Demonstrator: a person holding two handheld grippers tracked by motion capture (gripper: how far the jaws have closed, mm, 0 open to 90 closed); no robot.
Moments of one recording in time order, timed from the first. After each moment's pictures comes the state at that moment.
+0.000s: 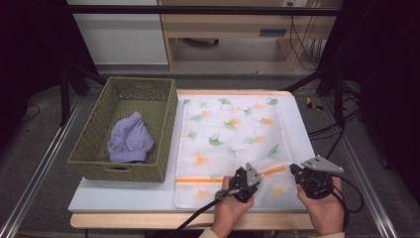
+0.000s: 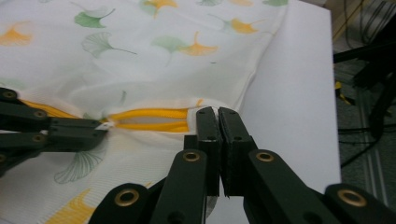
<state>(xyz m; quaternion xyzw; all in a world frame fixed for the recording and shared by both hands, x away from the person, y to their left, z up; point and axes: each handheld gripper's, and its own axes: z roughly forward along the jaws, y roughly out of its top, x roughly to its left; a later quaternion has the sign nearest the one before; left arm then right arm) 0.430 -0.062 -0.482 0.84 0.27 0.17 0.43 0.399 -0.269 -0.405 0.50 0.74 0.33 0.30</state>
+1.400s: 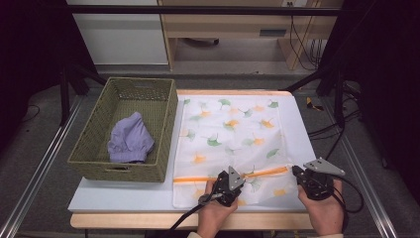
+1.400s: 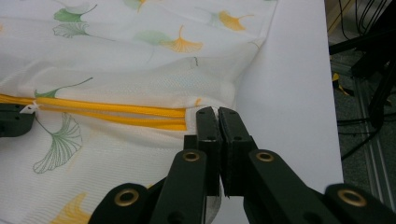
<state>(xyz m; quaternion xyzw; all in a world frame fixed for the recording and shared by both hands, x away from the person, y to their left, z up) 0.422 -0.016 -0.484 0.84 0.30 0.17 0.43 0.399 -0.276 -0.418 0.52 0.73 0.33 0.30</state>
